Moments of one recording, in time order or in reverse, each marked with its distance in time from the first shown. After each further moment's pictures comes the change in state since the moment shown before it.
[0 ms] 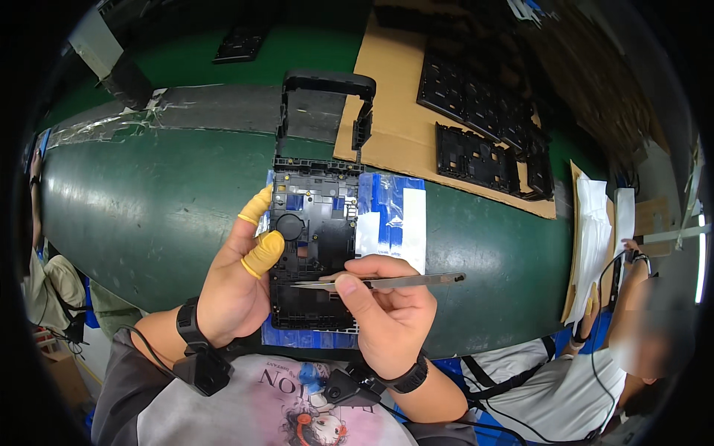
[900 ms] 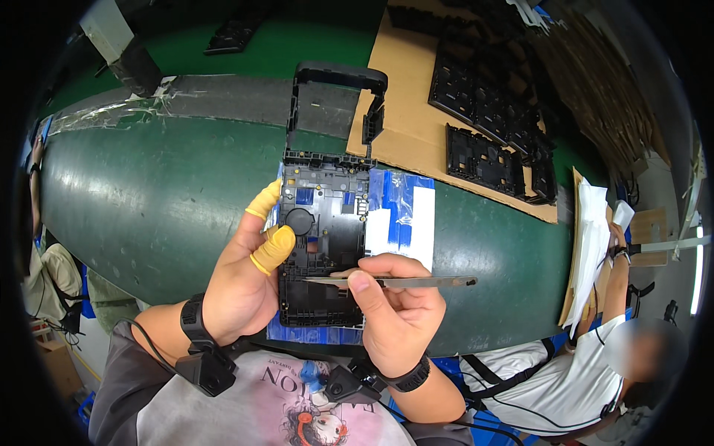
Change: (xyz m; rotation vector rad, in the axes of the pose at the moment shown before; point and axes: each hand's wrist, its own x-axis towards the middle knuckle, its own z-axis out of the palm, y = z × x) left_hand -0.004 0.002 -0.001 -0.060 -0.026 0.018; right_hand -0.003 0.004 0.006 -0.058 0.053 -0.086
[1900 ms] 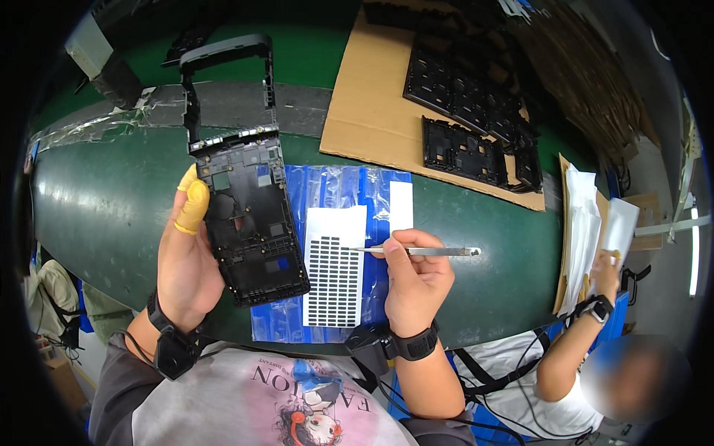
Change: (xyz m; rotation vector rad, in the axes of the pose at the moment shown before) left_hand 0.006 0.027 -0.005 0.056 0.138 0.191; right_hand 0.030 0.025 -0.052 -0.083 0.159 -0.069
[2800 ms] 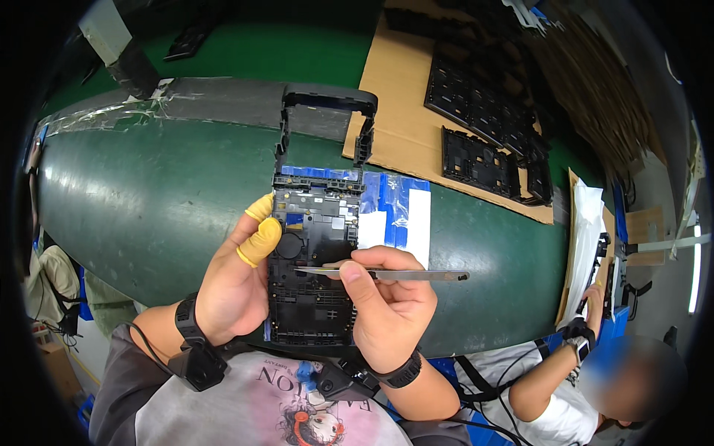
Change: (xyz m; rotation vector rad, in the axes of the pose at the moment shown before) left_hand -0.012 -0.018 0.007 -0.121 -0.094 -0.284; right_hand -0.030 -0.027 0.049 0.115 -0.177 0.060
